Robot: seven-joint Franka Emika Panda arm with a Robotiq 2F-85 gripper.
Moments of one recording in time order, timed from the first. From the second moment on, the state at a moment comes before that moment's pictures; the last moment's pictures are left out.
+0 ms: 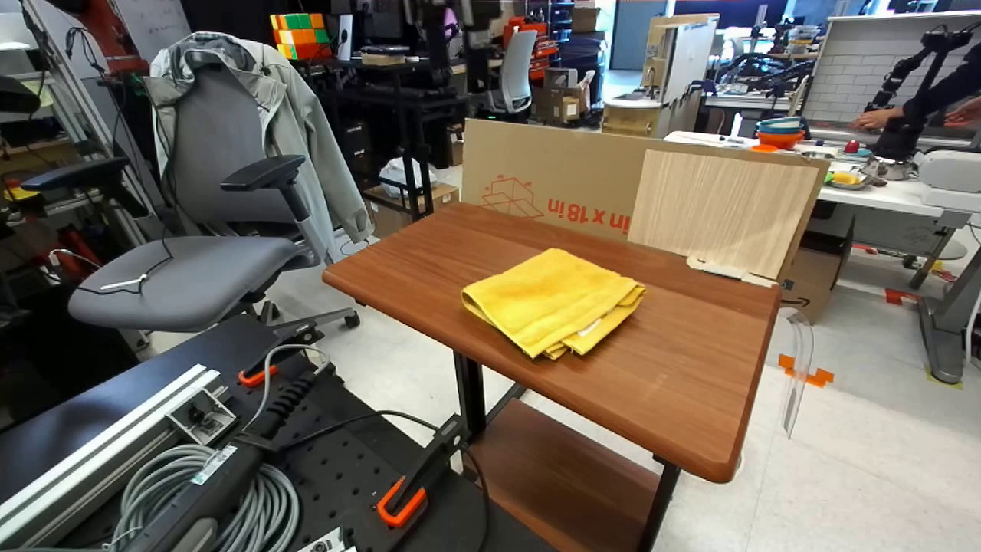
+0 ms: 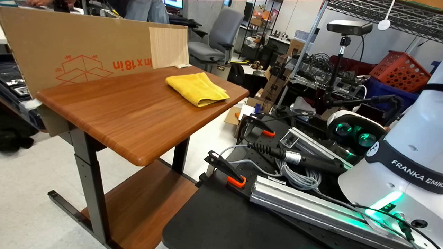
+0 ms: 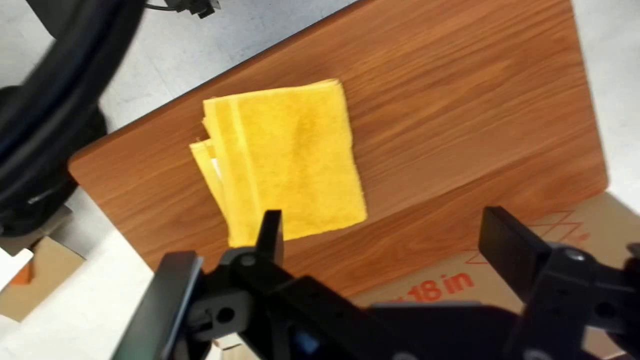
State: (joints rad) arm -0.07 -0.12 0.05 -2.21 -0.02 2.16 0.39
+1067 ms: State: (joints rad) arm -0.04 0.12 -0.01 -2.21 -0.08 2.44 0.80
